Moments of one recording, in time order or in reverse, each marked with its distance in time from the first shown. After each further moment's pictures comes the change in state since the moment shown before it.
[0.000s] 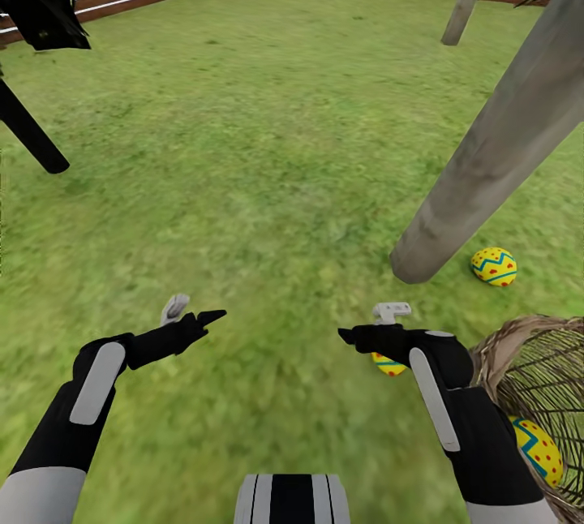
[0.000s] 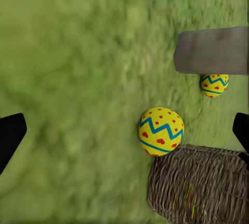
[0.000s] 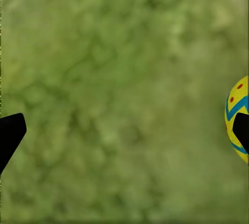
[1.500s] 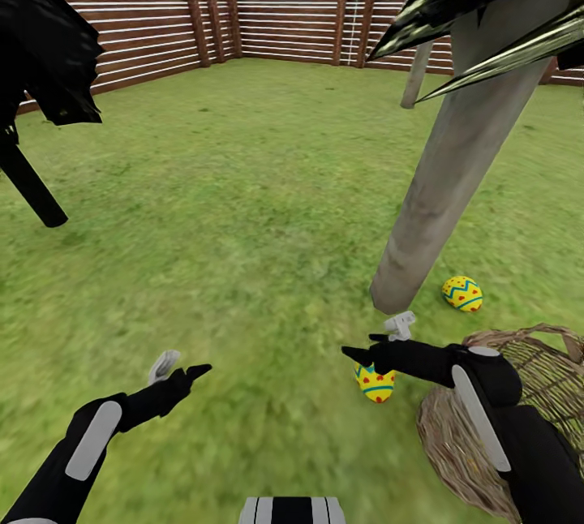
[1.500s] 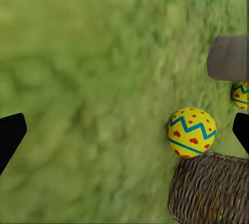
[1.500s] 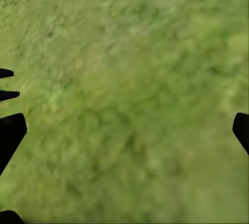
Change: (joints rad) left arm 0.134 0.030 -0.001 0.246 -0.016 -0.198 0.006; right arm 0.068 -0.188 -0.045 0.006 0.012 -0.152 0.585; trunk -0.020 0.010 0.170
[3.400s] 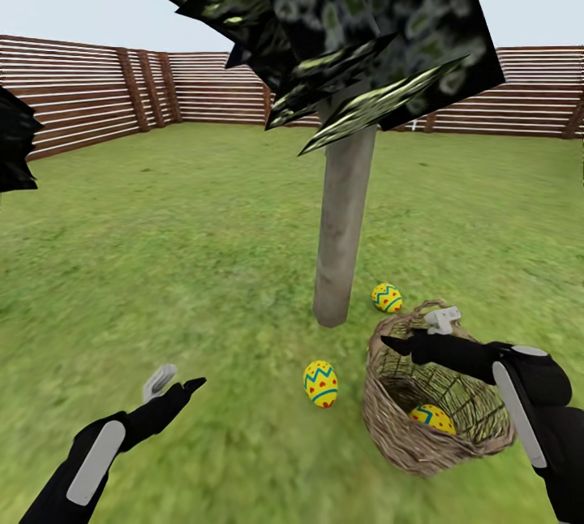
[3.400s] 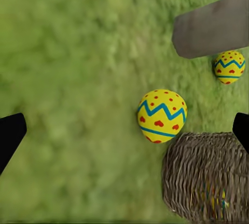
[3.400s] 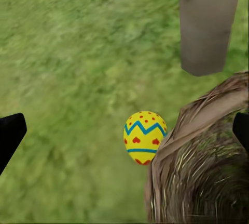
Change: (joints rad) left arm 0.064 -0.026 -0.007 -0.004 0.003 -0.142 0.104; right arm 0.009 -0.066 -0.157 0.001 0.057 0.004 -0.011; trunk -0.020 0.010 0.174
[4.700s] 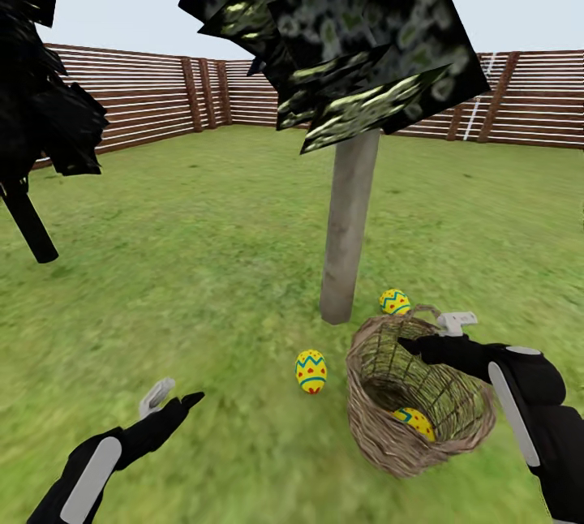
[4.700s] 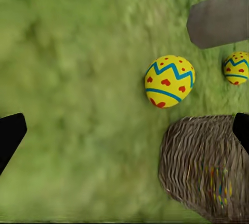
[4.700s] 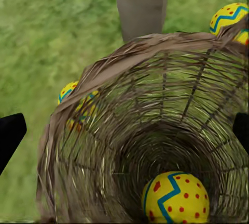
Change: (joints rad) left arm 0.048 0.001 0.002 0.004 -0.006 -0.003 -0.010; right arm -0.004 0.012 0.003 0.020 0.037 0.054 -0.260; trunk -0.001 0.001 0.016
